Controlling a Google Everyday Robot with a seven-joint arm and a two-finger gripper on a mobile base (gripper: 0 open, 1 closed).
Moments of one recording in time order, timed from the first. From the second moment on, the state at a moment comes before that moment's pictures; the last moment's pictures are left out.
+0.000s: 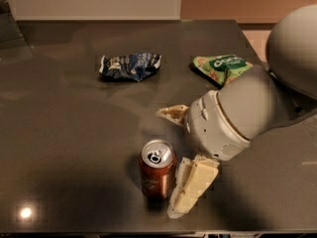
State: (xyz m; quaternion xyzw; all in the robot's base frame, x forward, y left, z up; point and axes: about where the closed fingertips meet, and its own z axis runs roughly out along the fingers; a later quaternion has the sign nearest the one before) arm 0.345 -0.013 0.893 -0.71 0.61 0.22 0.27
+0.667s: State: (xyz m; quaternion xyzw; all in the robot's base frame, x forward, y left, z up) arm 0.342 0.000 0.889 -0.71 0.61 0.24 0.27
